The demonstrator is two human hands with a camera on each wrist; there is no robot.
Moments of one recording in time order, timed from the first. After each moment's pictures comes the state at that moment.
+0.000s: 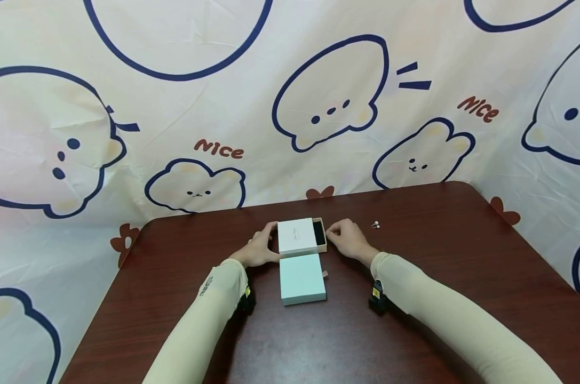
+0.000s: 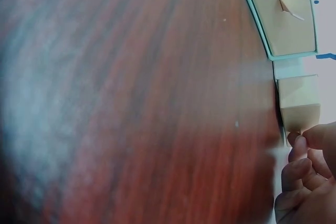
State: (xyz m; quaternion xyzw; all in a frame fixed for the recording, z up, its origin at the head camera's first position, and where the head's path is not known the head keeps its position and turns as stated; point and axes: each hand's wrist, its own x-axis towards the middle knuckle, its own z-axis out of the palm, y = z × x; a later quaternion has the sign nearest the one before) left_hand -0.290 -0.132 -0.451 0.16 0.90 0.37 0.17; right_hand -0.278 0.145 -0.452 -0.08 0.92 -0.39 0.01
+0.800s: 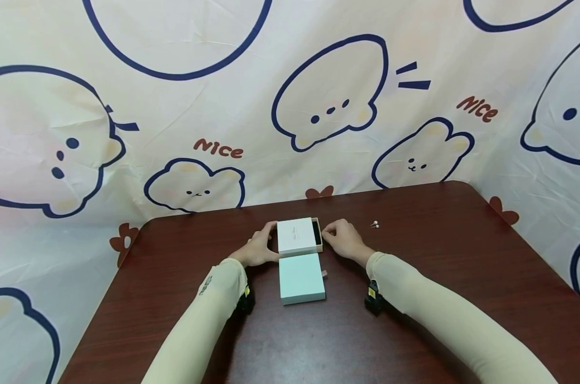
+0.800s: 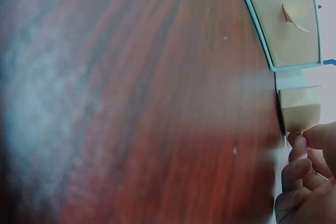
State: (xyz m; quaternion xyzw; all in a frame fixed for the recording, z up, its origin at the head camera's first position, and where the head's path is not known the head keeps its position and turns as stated) left_hand -0.290 -0.132 -0.451 0.16 0.90 0.36 0.17; right_hand -0.281 0.138 -0.455 -0.09 0.92 -0.38 0.01
